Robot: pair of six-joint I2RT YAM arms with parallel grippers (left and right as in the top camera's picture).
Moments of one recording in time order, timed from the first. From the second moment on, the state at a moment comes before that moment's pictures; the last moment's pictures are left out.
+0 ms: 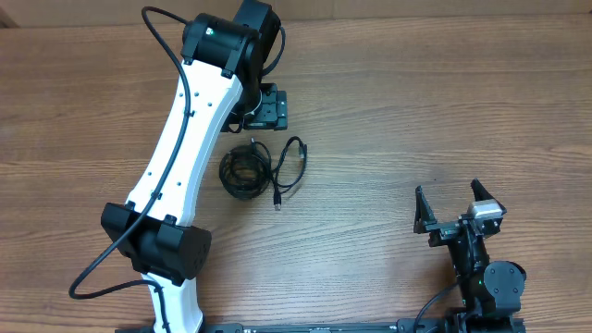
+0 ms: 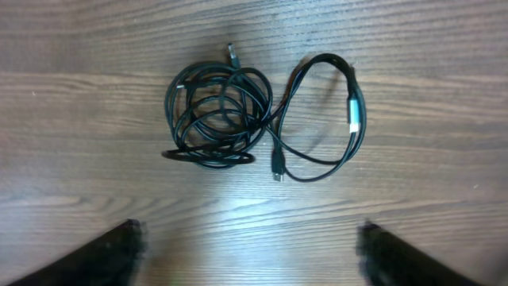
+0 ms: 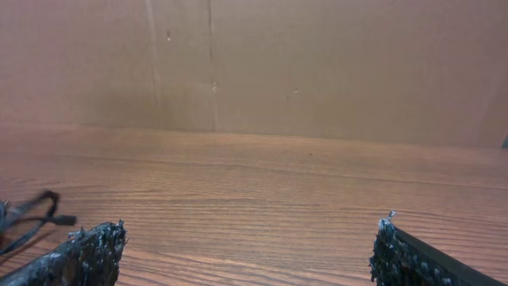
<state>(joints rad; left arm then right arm) -0.38 2.01 2.23 -1.69 -0.02 -0.42 0.01 0.01 0.02 -0.02 -0.12 -0.01</state>
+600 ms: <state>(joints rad) -0.35 2.01 2.23 -1.59 -0.05 -0.42 0.01 0.01 0.02 0.27 -0.55 0.28</state>
